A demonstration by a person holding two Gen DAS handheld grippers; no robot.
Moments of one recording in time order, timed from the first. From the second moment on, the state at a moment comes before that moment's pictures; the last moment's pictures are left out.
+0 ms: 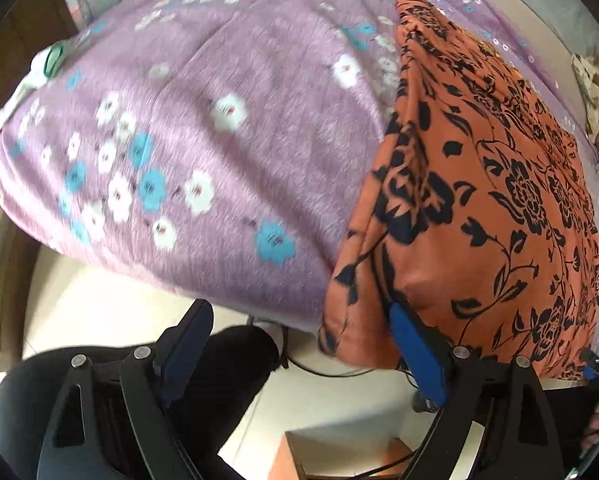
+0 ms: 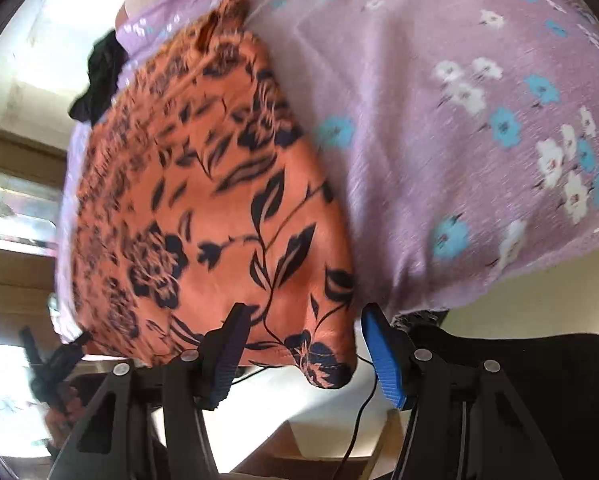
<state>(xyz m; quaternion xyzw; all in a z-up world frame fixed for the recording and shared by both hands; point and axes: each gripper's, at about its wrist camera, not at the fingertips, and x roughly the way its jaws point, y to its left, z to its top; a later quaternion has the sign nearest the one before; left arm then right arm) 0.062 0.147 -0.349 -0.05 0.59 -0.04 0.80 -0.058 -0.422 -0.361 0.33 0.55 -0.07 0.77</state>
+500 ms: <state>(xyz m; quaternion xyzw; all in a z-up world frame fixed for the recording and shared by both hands) 0.044 0.149 -0.346 -0.05 0.58 -0.11 0.81 -0.066 -0.417 -0.353 0.31 0.53 -0.08 0.78</state>
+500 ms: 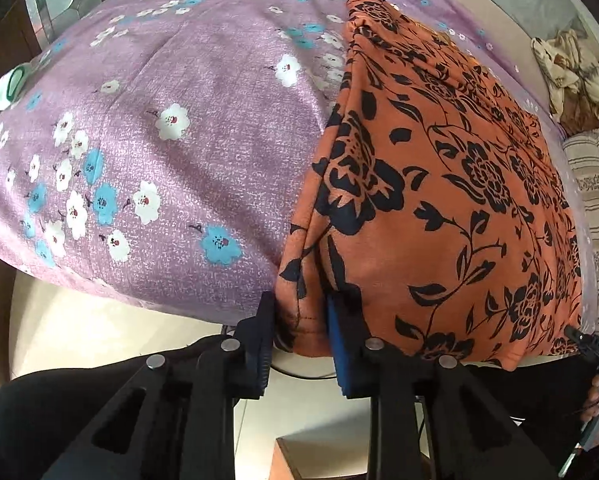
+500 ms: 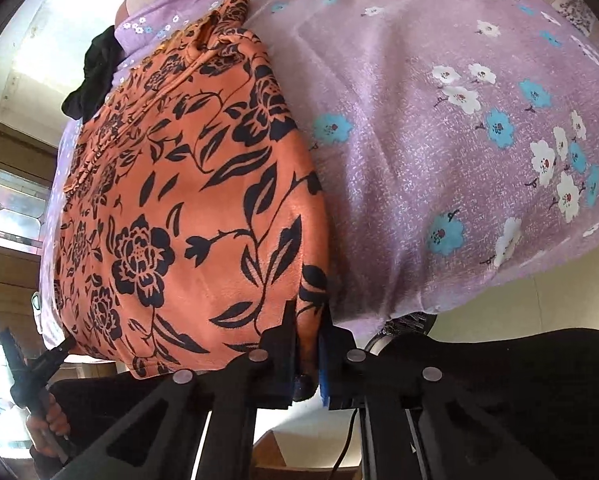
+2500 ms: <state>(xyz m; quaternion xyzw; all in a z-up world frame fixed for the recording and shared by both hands) 0.331 0.053 -0.217 -0.19 0.32 -0.13 0.92 0.252 -0.495 -0.250 0.34 0.31 -0.03 0.89</state>
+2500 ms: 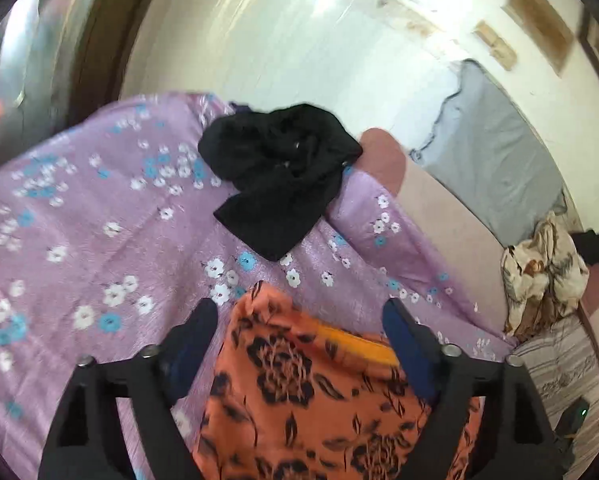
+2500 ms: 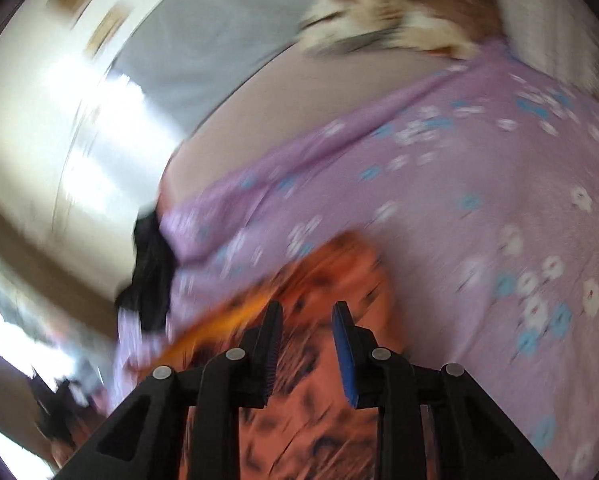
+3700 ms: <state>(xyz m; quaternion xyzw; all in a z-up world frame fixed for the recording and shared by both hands) 0.321 0.016 -0.332 0.00 0.52 0.01 0.85 0.251 -0.380 -0.320 0.22 0.48 -0.06 0.85</state>
